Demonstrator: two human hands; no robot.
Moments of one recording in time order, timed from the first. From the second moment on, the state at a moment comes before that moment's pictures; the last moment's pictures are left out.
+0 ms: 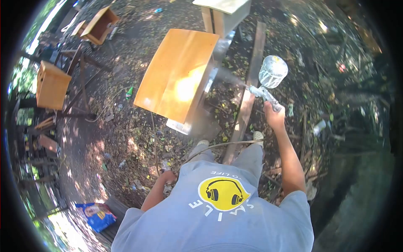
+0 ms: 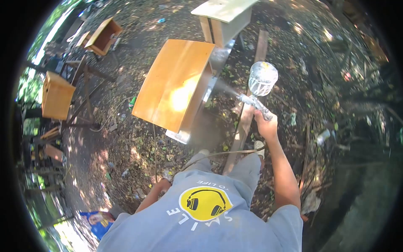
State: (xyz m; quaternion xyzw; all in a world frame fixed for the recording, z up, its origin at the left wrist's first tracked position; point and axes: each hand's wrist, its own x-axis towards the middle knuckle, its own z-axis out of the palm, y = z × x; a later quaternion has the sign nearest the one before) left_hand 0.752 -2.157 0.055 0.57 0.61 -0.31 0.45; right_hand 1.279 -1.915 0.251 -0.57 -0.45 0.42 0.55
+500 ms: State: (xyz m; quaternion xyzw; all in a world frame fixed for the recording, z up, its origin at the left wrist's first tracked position) left_hand 1.147 -2.345 0.120 0.35 0.81 0.05 0.47; right_hand 1.399 -1.775 0.214 -0.52 -0.42 0.45 0.60
